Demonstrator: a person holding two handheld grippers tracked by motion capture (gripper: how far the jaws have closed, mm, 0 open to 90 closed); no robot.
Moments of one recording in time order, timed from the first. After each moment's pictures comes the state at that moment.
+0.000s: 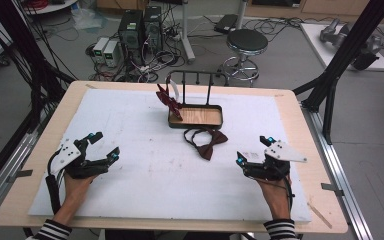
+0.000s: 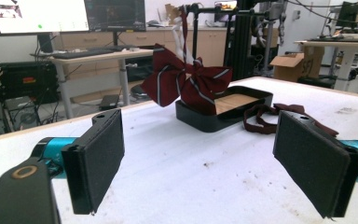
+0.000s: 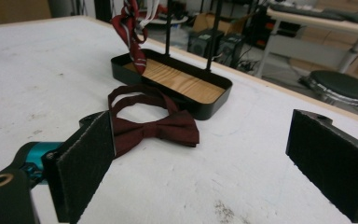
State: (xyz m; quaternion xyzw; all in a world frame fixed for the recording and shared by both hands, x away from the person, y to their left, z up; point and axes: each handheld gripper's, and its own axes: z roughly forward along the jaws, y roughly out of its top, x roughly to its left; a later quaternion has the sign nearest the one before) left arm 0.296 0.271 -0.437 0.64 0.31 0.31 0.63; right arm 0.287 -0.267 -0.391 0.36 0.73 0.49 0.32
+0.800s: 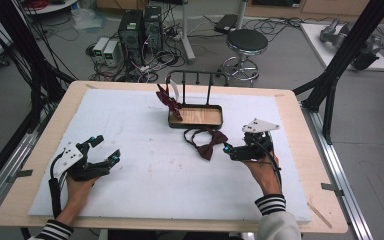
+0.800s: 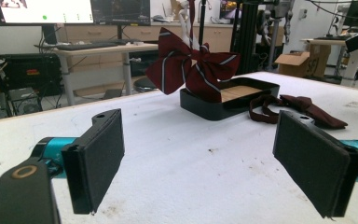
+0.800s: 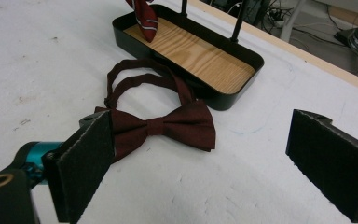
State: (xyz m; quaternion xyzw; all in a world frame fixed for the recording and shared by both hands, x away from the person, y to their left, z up) left arm 0.297 0.272 -0.453 0.64 0.32 0.31 0.63; right arm 0.343 -0.232 -0.377 0.36 0.80 0.40 0.25
